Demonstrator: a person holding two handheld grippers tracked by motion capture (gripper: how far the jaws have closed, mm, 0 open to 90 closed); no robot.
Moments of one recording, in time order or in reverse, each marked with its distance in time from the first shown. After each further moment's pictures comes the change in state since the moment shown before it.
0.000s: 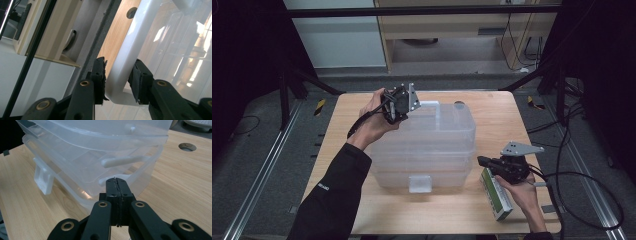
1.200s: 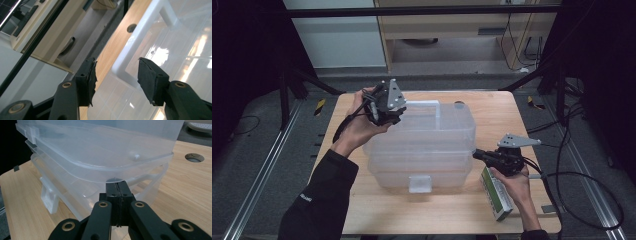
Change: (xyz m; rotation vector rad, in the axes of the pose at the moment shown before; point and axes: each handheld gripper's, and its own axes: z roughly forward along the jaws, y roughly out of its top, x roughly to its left) left arm 0.010 -0.025 -0.046 -0.134 -0.009 -0.179; right arm -0.002 0.018 0.011 -0.064 0.043 0.044
